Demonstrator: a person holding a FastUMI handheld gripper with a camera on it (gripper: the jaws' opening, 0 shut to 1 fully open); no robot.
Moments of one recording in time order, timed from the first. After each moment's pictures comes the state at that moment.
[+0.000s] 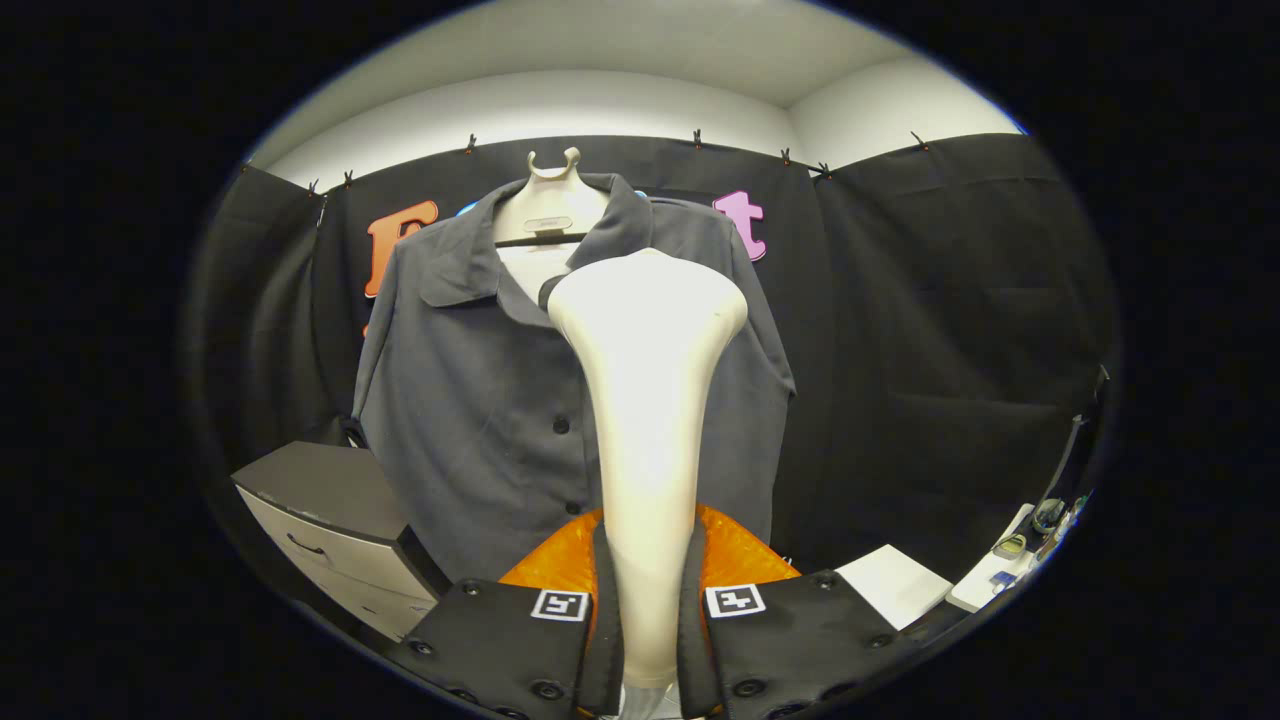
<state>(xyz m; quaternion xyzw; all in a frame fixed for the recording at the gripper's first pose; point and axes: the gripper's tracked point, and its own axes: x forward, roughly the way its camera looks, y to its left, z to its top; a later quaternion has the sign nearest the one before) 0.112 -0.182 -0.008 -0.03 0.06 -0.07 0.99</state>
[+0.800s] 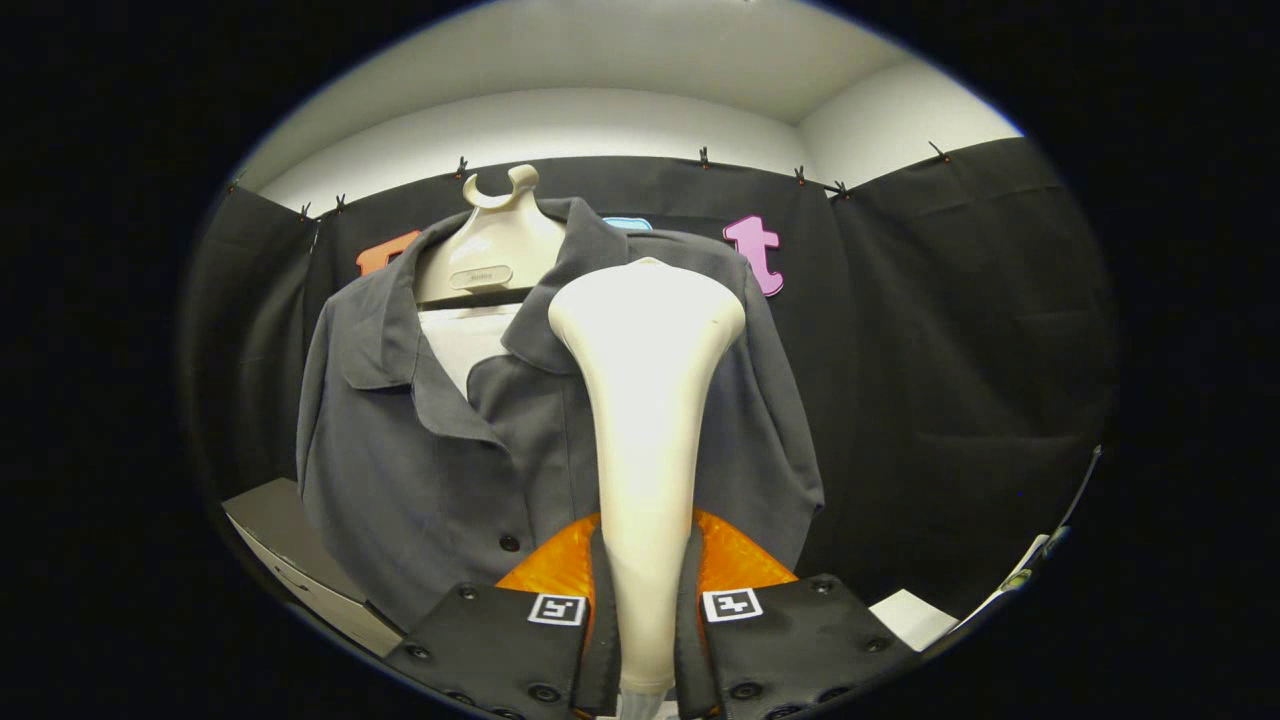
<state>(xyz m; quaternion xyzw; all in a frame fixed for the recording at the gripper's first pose) 0.210 -0.209 0.026 -0.02 0.04 -0.04 1.00</state>
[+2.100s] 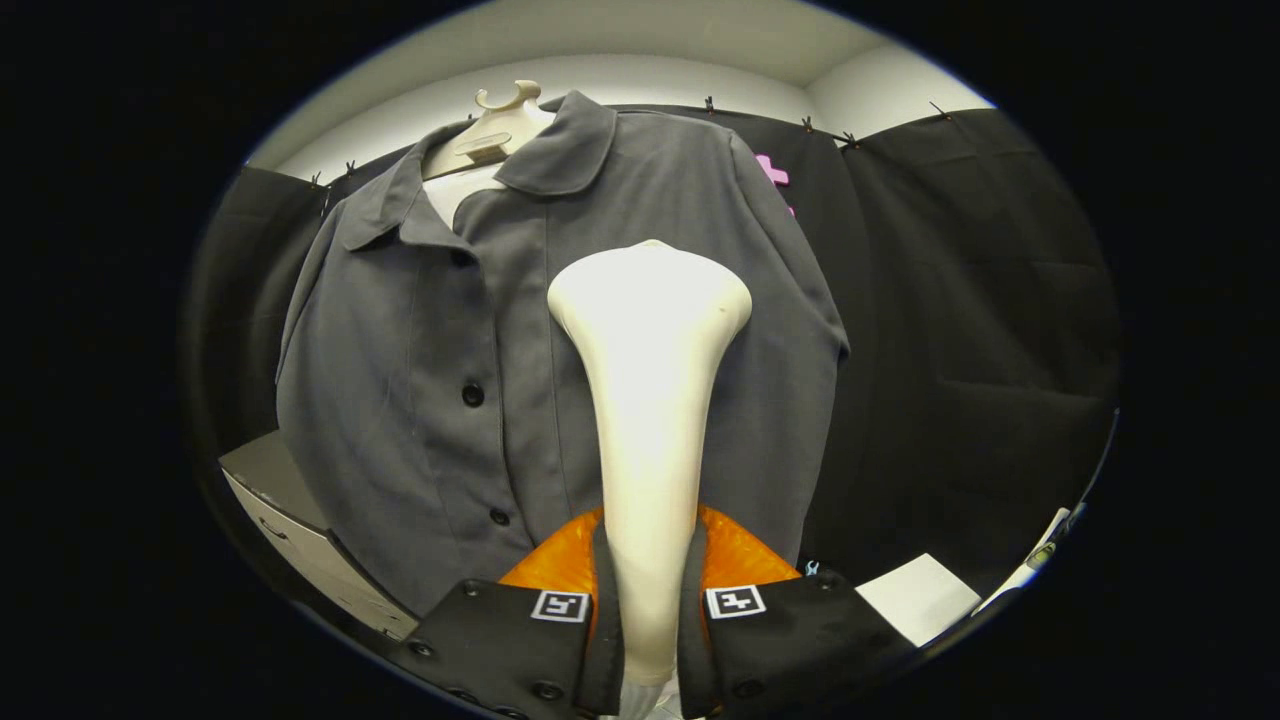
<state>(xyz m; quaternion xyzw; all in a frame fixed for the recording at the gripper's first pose) 0.199 -0.227 -0.085 -0.02 0.10 -0.02 0.99</state>
